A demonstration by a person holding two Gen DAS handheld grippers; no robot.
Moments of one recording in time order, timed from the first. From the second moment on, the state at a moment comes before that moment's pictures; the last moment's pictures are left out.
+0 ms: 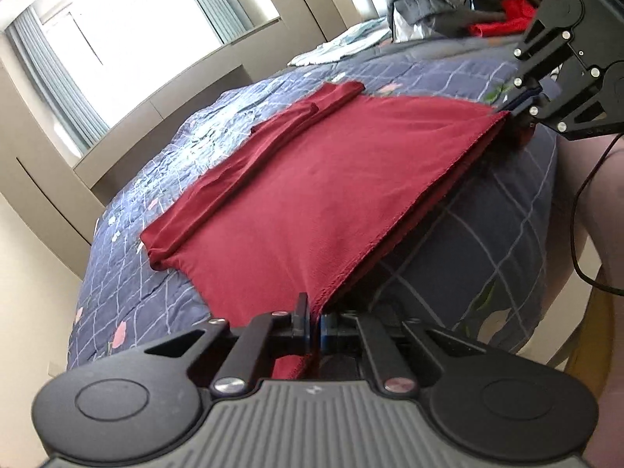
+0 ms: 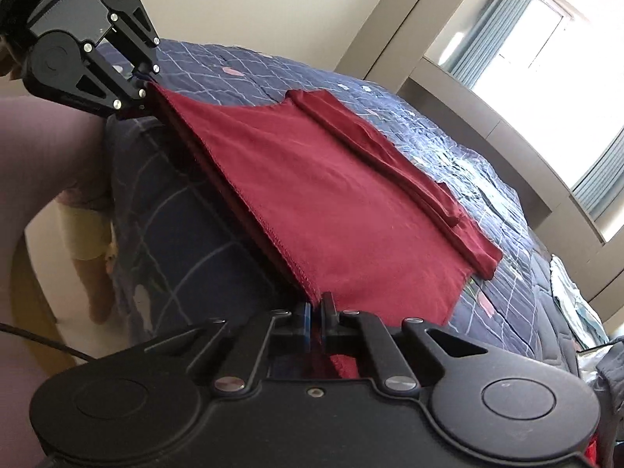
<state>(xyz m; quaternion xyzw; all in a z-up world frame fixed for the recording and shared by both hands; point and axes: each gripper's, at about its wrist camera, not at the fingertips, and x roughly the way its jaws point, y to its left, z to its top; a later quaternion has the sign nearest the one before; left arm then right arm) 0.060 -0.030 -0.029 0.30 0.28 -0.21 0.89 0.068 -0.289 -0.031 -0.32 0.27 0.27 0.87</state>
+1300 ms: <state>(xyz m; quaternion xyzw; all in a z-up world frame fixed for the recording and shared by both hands) 0.383 0.004 0.063 0.25 0.41 -0.30 0.82 0.398 -0.255 0.065 -0.36 0.33 0.33 0.81</state>
